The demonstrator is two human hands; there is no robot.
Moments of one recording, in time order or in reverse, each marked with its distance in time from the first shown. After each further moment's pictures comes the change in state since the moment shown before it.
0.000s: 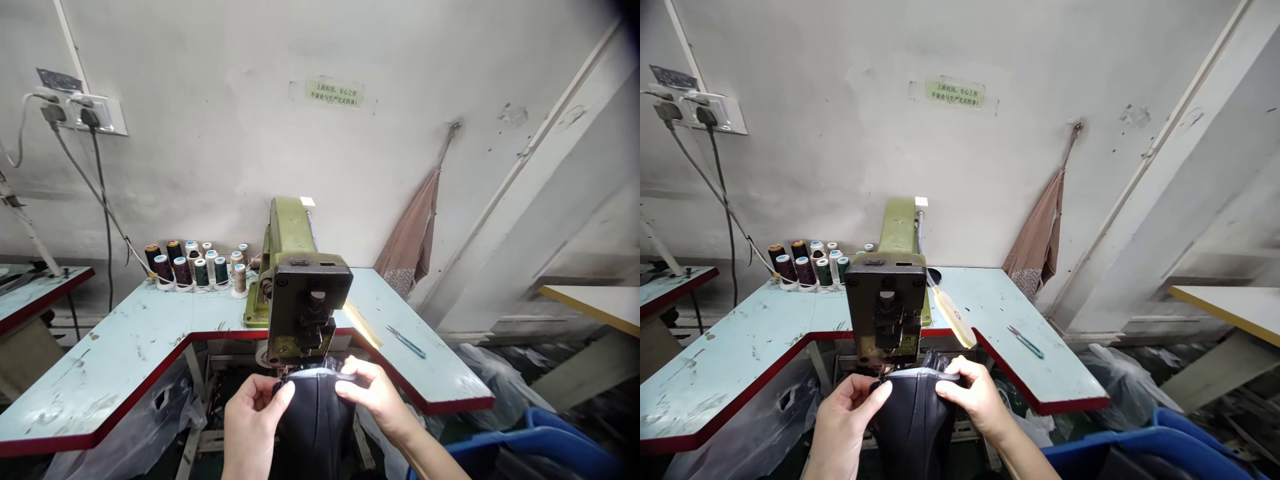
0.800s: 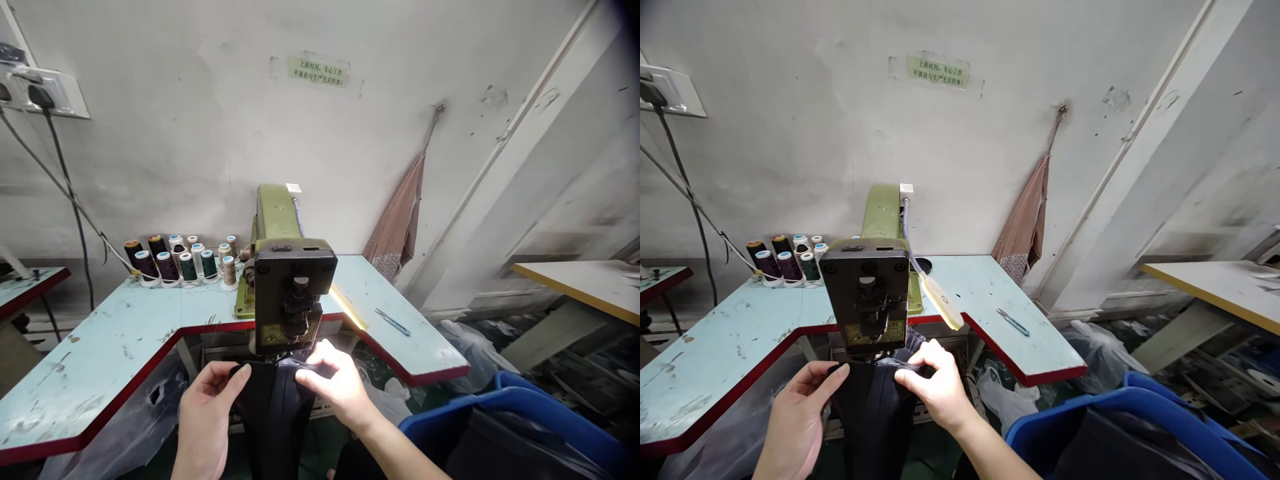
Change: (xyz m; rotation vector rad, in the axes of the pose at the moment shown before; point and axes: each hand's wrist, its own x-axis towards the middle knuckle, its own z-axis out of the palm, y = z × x) left_hand 0.024 -0.004 -0.041 -0.124 0.103 -0.083; right_hand 0.001 -0.013 0.047 -0.110 0.129 -0.233
